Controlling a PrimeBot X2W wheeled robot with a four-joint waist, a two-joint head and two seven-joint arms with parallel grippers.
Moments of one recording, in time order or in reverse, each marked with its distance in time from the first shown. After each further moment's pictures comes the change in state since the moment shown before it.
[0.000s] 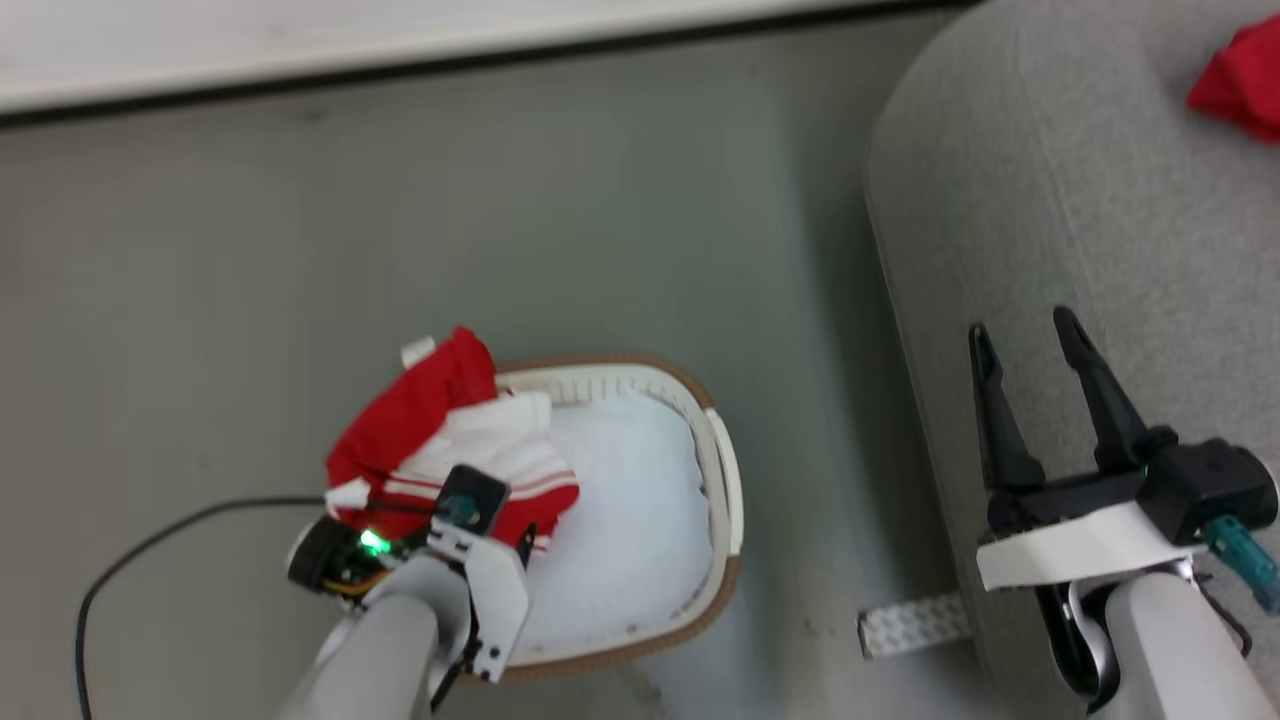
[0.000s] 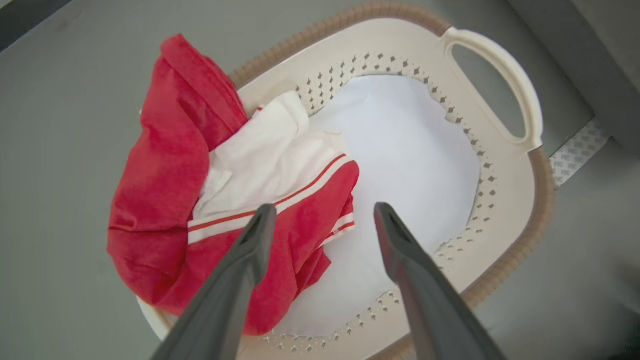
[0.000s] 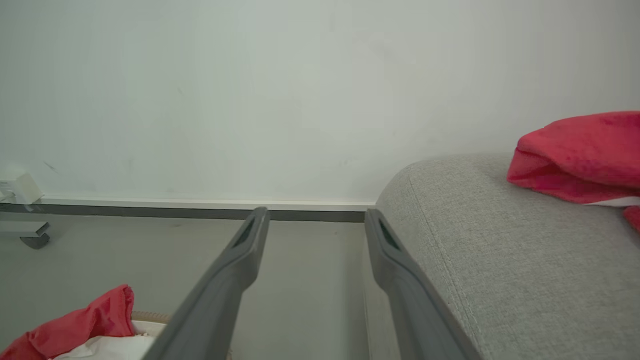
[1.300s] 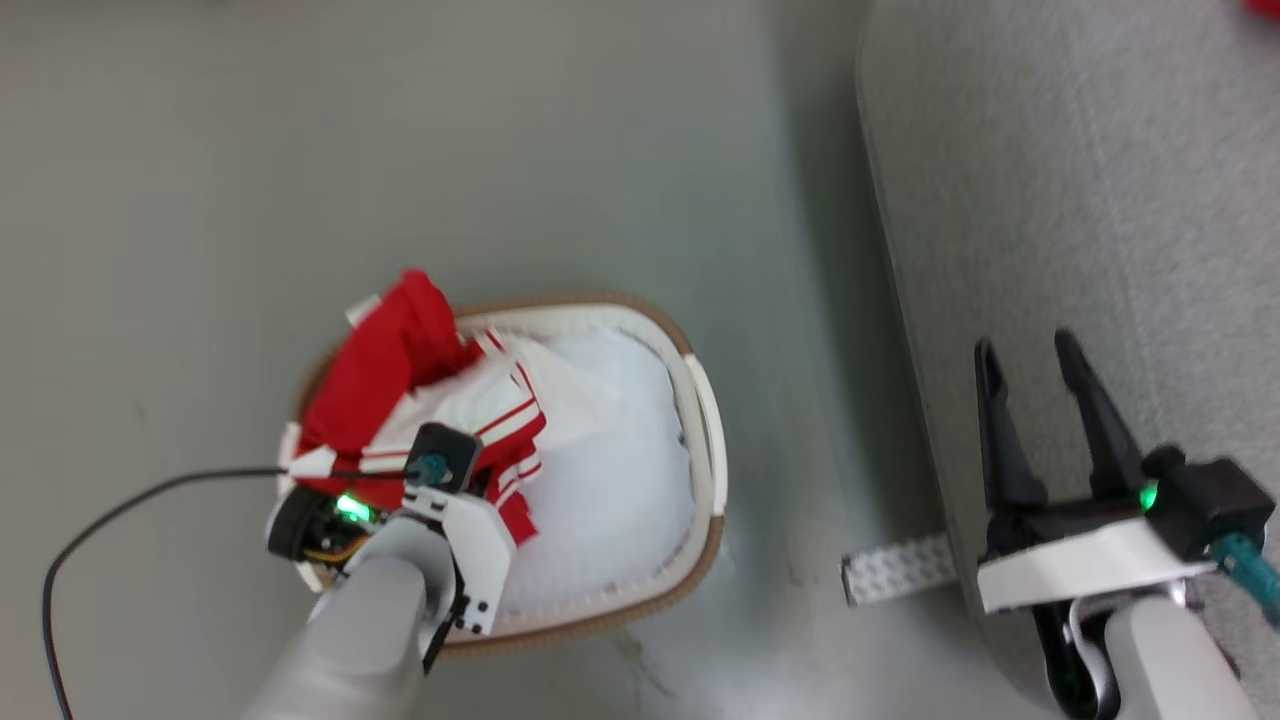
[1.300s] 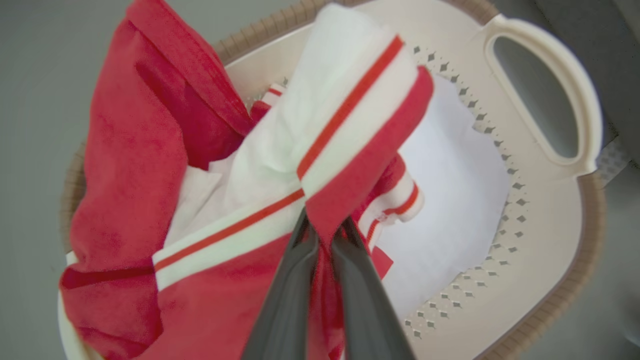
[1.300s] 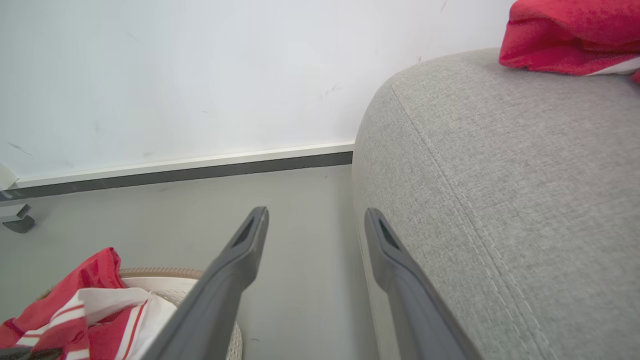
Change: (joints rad) left arm -0.222 -0.014 -0.056 0.296 -0.050 0.061 -0.136; right arm -0.015 0.008 0.006 0.006 0.103 0.000 0.000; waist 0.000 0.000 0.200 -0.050
